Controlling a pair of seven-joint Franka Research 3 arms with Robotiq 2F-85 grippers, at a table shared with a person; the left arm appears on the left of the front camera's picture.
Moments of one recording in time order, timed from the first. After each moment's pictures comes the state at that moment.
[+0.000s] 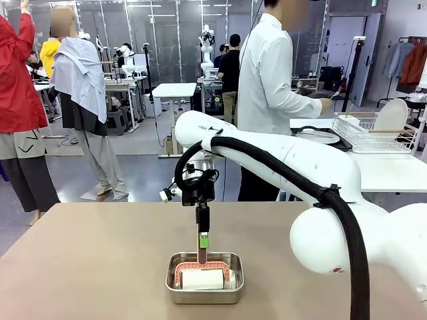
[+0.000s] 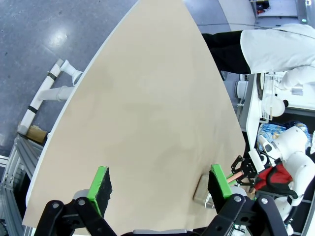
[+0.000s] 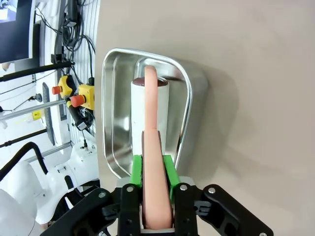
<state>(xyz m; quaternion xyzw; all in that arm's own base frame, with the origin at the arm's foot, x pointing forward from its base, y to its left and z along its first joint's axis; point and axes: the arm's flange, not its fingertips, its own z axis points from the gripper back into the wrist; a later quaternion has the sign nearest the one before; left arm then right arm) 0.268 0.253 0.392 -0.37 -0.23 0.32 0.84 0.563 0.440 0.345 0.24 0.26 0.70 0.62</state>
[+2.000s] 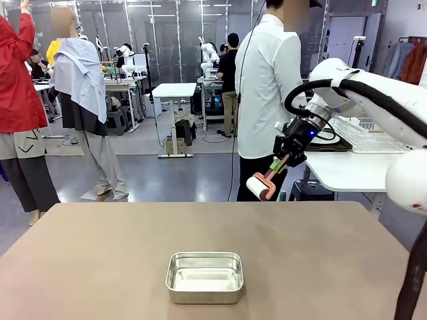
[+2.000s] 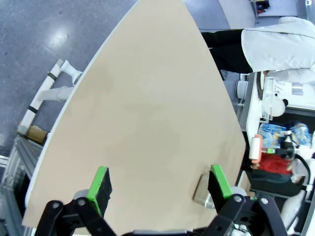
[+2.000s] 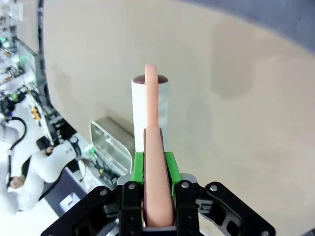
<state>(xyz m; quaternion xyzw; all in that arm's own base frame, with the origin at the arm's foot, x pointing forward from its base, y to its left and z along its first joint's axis) 0.269 0.253 0.392 -0.37 -0.23 0.32 0.84 0.720 0.109 0.462 0.31 0.11 0.12 0.94</state>
